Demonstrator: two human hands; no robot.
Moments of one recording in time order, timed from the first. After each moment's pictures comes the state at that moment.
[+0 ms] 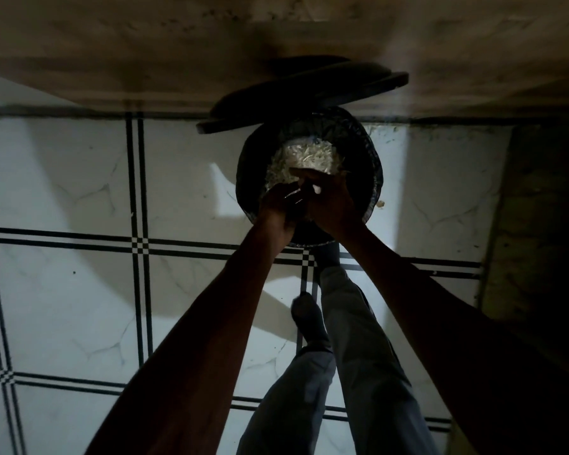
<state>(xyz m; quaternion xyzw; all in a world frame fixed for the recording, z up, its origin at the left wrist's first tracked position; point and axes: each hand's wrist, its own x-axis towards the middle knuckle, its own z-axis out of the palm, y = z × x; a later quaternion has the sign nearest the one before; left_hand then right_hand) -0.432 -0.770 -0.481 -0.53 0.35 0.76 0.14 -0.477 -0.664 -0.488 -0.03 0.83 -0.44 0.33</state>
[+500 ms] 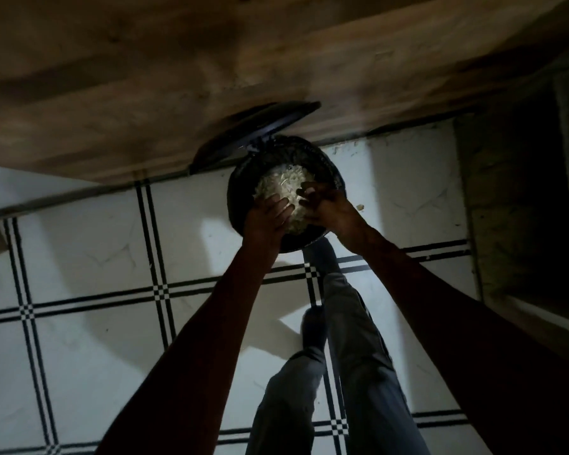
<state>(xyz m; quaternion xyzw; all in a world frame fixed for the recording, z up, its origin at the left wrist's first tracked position) -0.419 -0.759 -0.391 -0.34 0.39 0.83 0.20 -0.458 -0.608 -0.386 0.23 0.62 -0.65 0.37</state>
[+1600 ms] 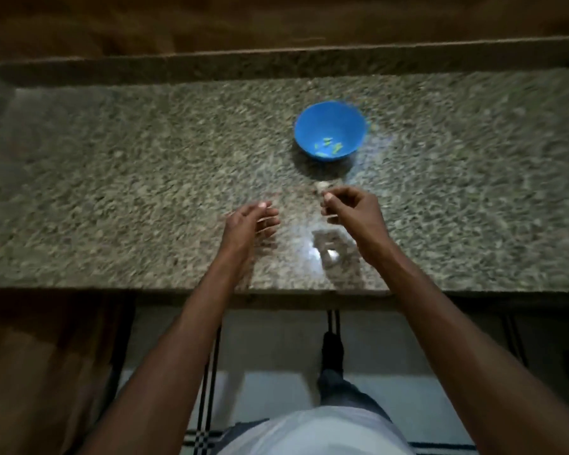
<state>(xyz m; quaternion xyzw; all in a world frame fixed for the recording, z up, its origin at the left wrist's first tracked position) -0.082 -0.037 0.052 0.18 0.63 0.51 0.56 0.121 0.022 0.066 0.54 0.50 -0.57 -0.36</state>
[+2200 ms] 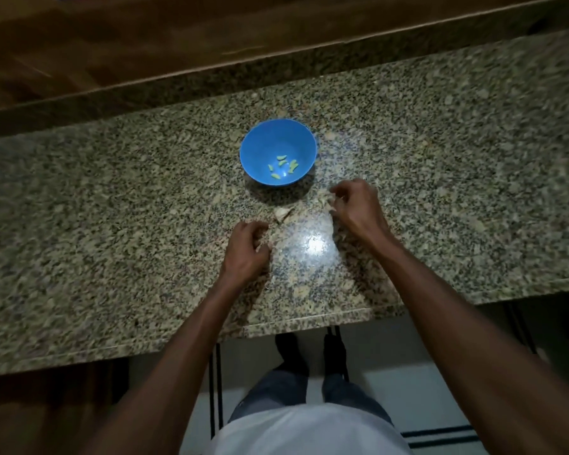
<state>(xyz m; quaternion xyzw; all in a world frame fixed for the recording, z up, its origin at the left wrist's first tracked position) -0.047 0.045 -0.005 0.59 0.72 0.20 0.31 0.192 0.129 0.023 0.64 0.66 -0.31 -0.24</state>
